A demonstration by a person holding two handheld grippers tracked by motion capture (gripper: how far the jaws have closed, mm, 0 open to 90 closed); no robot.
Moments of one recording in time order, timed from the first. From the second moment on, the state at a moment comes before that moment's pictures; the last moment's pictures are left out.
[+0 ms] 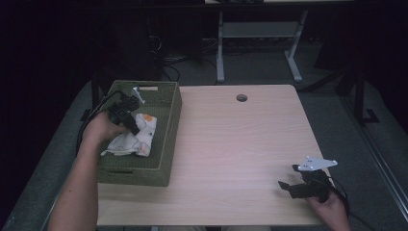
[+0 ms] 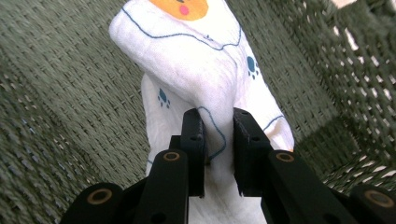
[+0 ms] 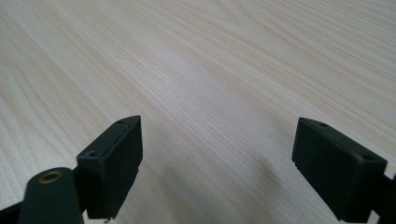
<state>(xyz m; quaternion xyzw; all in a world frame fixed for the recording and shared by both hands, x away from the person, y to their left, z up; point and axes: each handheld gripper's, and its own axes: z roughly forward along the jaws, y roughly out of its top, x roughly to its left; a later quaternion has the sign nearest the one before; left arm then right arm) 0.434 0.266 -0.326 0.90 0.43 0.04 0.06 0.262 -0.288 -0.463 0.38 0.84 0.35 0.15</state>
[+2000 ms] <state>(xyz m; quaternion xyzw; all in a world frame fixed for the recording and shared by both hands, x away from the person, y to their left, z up) 0.420 0.248 -0.318 0.88 0.47 0.06 0.09 0.262 -0.278 -0.463 0.37 0.85 0.35 0.15</state>
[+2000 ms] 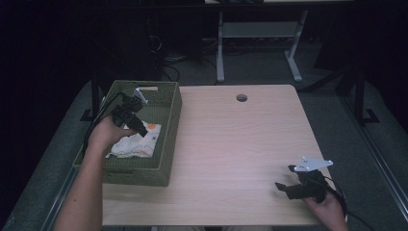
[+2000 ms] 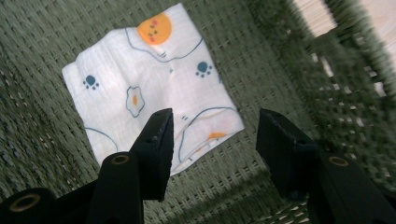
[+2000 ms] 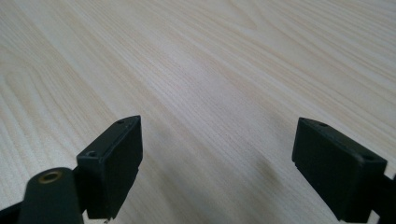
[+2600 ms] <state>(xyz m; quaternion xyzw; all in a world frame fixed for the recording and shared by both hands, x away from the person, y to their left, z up) 0.402 0.220 -0.295 0.88 0.45 0.08 0.10 0.260 -0.284 -0.462 0.37 0.85 0.36 0.15</state>
